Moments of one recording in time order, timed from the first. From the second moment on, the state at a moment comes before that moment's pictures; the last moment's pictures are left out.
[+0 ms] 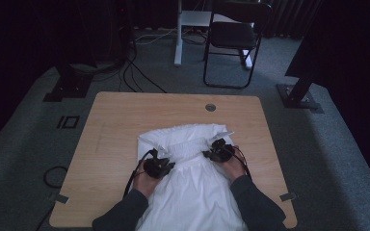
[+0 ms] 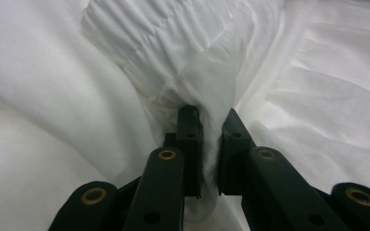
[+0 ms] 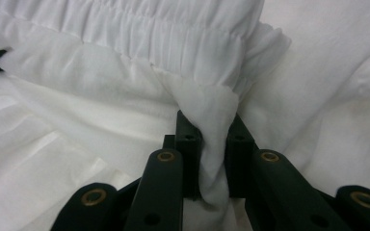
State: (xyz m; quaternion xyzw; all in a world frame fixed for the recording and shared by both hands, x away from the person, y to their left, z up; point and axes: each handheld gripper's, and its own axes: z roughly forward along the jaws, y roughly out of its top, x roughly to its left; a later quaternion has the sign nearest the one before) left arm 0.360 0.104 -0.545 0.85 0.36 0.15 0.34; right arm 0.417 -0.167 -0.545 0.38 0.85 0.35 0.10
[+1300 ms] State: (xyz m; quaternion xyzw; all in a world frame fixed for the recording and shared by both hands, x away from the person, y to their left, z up) left arm 0.457 0.127 -0.491 0.83 0.36 0.24 0.35; right arm 0.483 -0.149 -0.506 0.41 0.81 0.41 0.13
